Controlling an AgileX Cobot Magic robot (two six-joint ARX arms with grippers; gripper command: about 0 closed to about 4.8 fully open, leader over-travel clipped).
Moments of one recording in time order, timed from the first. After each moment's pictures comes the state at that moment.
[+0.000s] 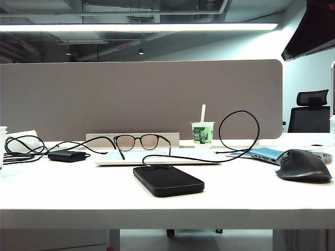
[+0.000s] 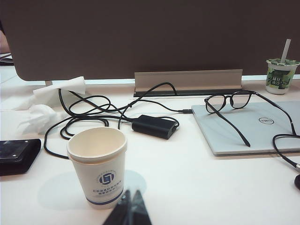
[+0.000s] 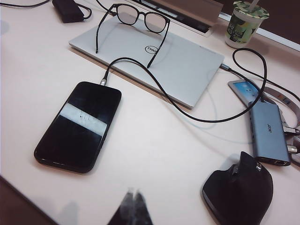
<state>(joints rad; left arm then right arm) -0.02 0.00 0.01 0.04 0.01 0.00 0.69 0.67 0.51 -0.21 0.21 -0.06</state>
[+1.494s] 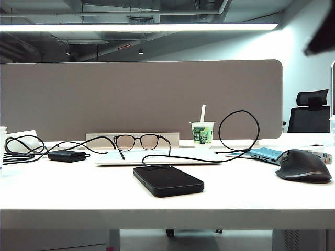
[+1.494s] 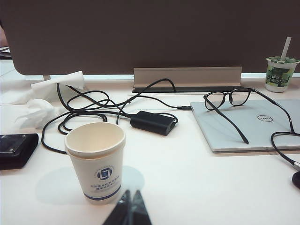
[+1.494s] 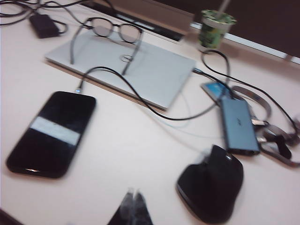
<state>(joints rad) -0.02 0.00 0.01 0.03 0.01 -0.01 0.60 0.52 0.42 -0.18 0.19 -0.06</state>
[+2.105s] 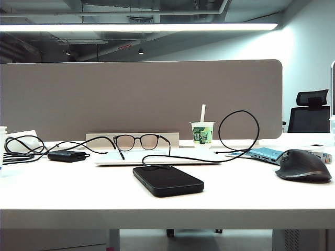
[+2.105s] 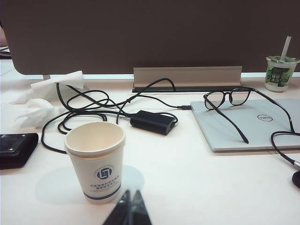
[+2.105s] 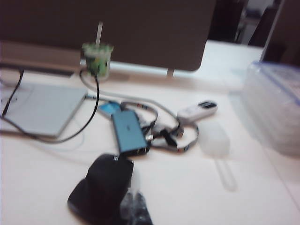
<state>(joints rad) -0.02 0.00 0.01 0.03 0.01 -0.01 0.09 0.07 0.14 -0.08 0.04 -0.06</state>
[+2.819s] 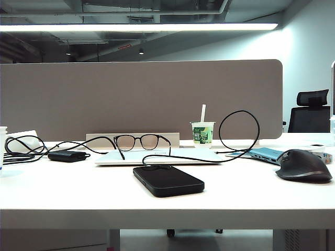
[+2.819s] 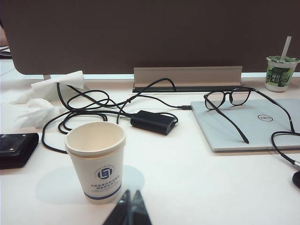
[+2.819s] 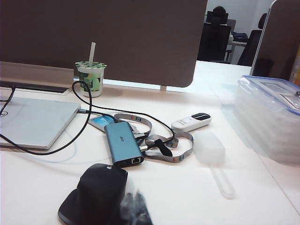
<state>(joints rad) -0.02 0.00 0.01 0.03 0.01 -0.01 0.07 0.00 0.01 0.06 0.05 -0.06</state>
